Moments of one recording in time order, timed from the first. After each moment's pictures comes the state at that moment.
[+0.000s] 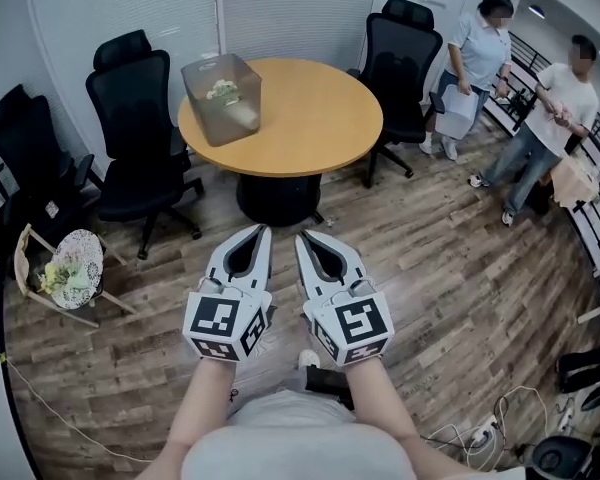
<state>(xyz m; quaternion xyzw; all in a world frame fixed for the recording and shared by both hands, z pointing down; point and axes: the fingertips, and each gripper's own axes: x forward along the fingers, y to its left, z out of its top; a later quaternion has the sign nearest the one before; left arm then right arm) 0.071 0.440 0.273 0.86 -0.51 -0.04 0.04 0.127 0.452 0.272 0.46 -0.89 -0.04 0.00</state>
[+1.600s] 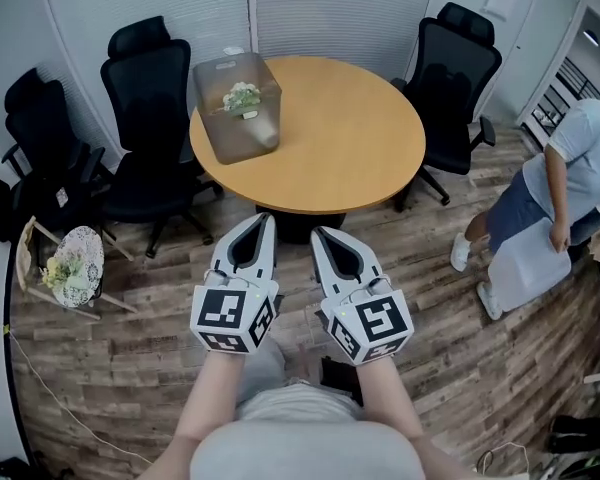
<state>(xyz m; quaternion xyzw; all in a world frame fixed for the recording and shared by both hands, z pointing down) 0.087 0.234 0.296 0.80 -0.60 -0.04 0.04 0.166 0.244 0.300 0.39 -0.92 0.00 -0.02</state>
